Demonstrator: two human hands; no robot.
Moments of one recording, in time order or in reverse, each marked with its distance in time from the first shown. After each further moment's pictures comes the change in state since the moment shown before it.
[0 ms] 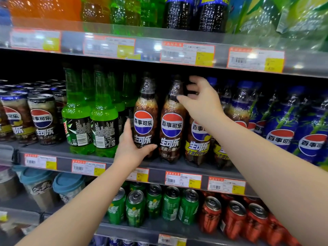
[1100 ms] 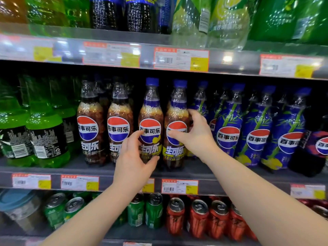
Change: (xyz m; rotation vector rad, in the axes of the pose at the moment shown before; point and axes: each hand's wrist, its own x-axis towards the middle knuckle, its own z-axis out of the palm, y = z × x) left_hand -0.065 0.084 0.096 0.125 -0.004 0.255; right_hand -0.029 0.106 -0.085 -0.103 -0.021 0.185
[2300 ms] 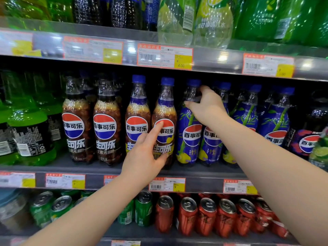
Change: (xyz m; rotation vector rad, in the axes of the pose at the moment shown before) left_hand 0.002 0.039 0.025 0.047 -0.199 0.098; right_hand 0.044 -0.018 -0.060 -0.289 0.124 0.030
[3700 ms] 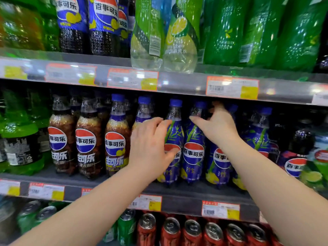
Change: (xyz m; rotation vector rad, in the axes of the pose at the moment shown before) left_hand 0.045 0.077 0.029 0.400 0.342 0.269; right_hand 0.017 0.063 -0.052 0.033 0.061 -0.036
